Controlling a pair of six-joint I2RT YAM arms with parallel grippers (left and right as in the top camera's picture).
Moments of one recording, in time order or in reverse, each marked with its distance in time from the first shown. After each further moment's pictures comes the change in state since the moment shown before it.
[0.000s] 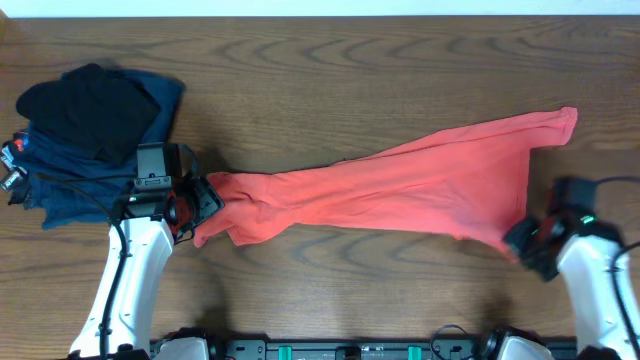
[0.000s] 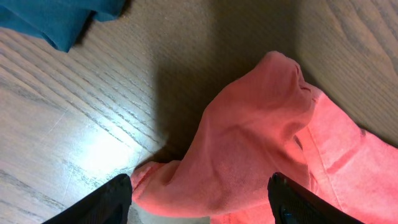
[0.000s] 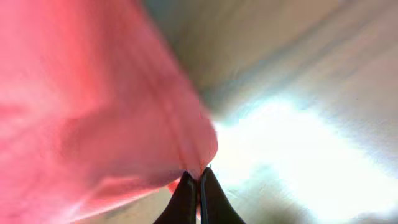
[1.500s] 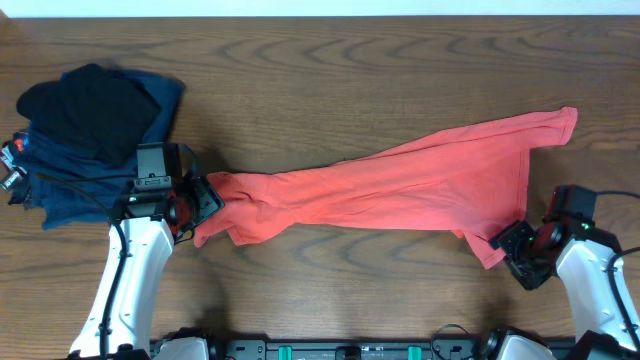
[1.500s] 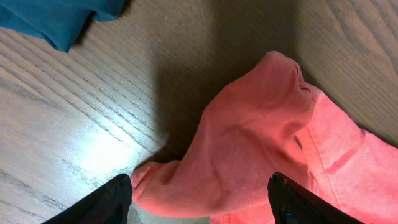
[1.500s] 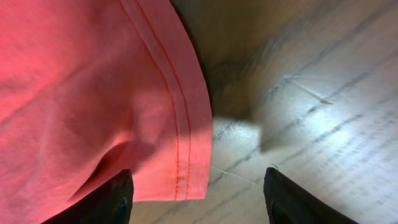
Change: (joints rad) left arm 0.000 0.000 0.000 0.003 0.000 0.000; right arm -0.032 0.028 -0.124 0.088 -0.196 -0.003
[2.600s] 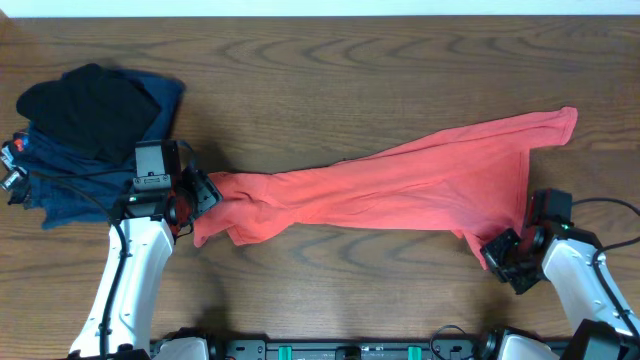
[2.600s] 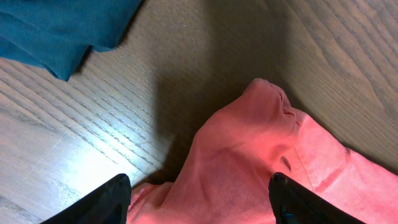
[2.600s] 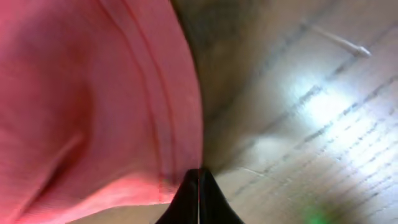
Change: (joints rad) left arm 0.000 0.000 0.000 0.064 -0.018 0.000; right arm 0.092 0.039 -0.051 0.029 0.037 0.141
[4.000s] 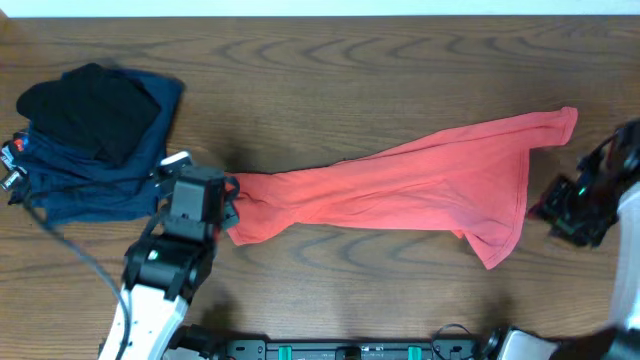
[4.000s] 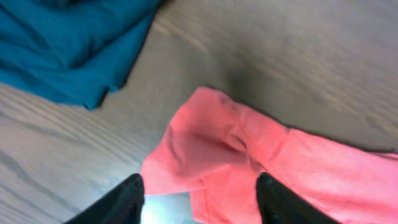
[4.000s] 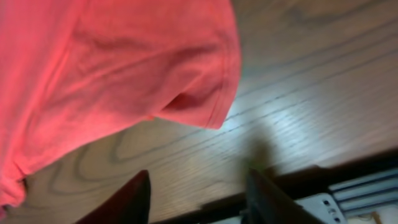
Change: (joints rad) left arm -0.359 -0.319 0.000 -0.118 -0.330 -0.076; right arm -0.127 0.068 0.651 -0.610 -0.081 -0.486
